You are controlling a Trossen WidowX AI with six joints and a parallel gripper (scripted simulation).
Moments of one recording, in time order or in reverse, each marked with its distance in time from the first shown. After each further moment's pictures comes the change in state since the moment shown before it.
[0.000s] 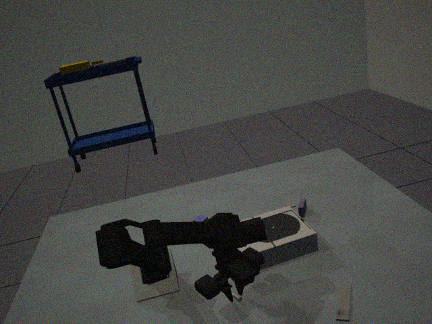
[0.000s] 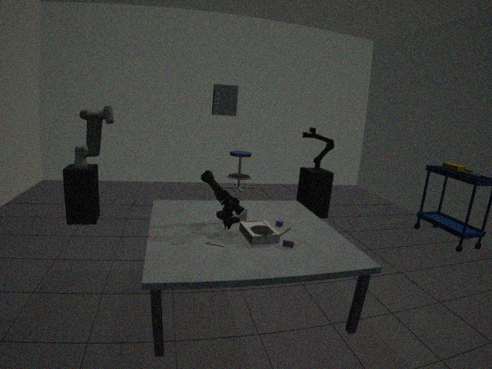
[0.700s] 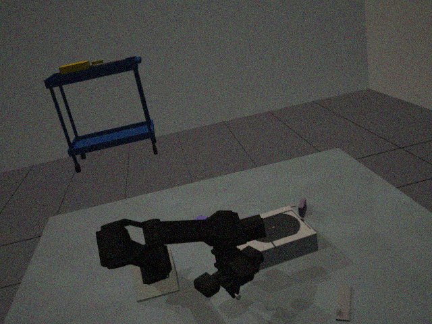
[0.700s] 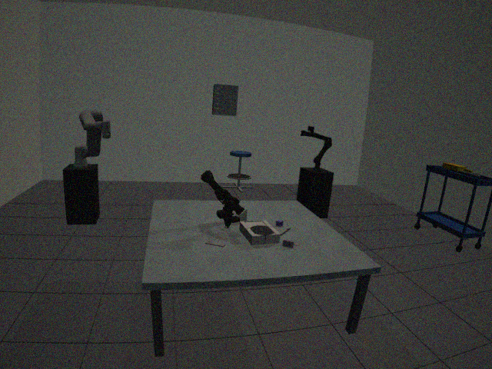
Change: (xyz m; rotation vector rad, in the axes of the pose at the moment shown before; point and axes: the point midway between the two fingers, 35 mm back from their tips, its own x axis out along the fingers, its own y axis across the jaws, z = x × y) arm -0.006 -0.001 -0.001 -0.004 0.000 -0.006
